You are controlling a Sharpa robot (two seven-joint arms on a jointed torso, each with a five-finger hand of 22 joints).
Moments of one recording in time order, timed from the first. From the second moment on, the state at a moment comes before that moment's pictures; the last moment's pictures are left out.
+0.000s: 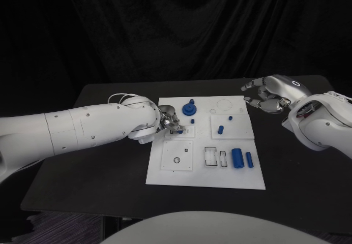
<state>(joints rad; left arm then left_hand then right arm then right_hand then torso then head) 1.29 -0.61 -0.21 1.41 -1.00 -0.02 -0.46 1.15 0.00 0.38 0.18 0.40 0.85 0.06 0.39 1.12 1.47 0.00 1.57 1.31 1.47 -0.04 1.57 1.31 0.06 1.37 0.06 1.42 1.31 1.38 -1.04 -0.25 1.67 -1.48 -0.53 -0.15 1.46 -0.02 0.24 0.19 0.36 0.72 0.13 0.18 0.16 1.47 0.02 1.57 1.31 1.46 -0.05 1.53 1.31 0.05 1.47 0.06 1.32 1.31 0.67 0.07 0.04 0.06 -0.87</state>
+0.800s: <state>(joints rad) 1.28 -0.63 -0.21 1.42 -1.00 -0.08 -0.40 1.15 0.00 0.40 0.17 0.40 0.85 0.06 0.39 1.13 1.47 0.00 1.57 1.31 1.47 -0.04 1.57 1.31 0.06 1.36 0.06 1.41 1.31 1.38 -1.04 -0.25 1.67 -1.48 -0.51 -0.16 1.46 -0.02 0.24 0.19 0.36 0.72 0.12 0.18 0.15 1.47 0.02 1.57 1.31 1.46 -0.05 1.53 1.31 0.05 1.47 0.06 1.32 1.31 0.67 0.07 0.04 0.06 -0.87</state>
